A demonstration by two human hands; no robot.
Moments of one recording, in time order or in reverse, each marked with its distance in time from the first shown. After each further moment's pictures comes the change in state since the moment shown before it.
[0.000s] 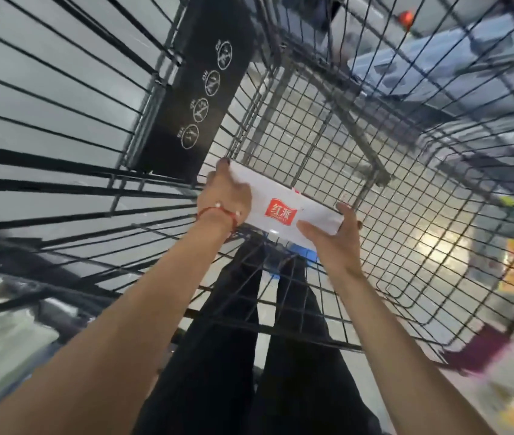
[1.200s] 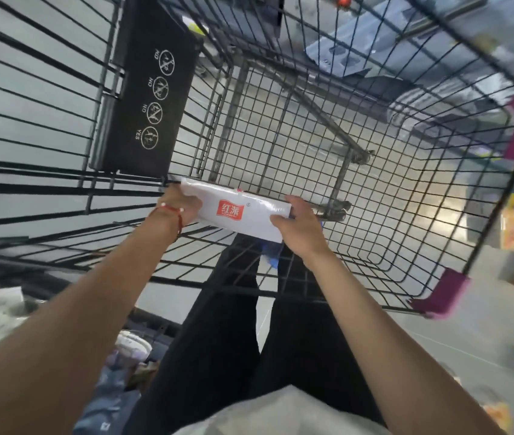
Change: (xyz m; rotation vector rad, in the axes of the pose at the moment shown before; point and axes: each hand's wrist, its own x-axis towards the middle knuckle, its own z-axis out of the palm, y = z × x) left_hand -0.023 -0.023 -0.006 0.050 -0.074 -0.177; right_hand -0.023 0.008 -0.025 -0.161 -0.232 -0.027
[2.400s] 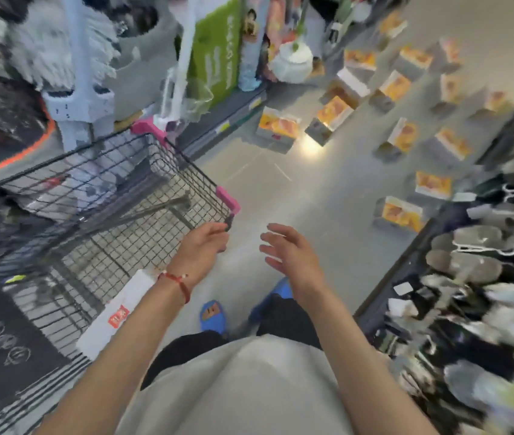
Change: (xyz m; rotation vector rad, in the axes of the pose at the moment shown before) left_hand -0.313 0.006 0.149 0.506 -0.659 0.964; right_hand -0.318 0.152 -0.047 1.419 0.786 -0.020
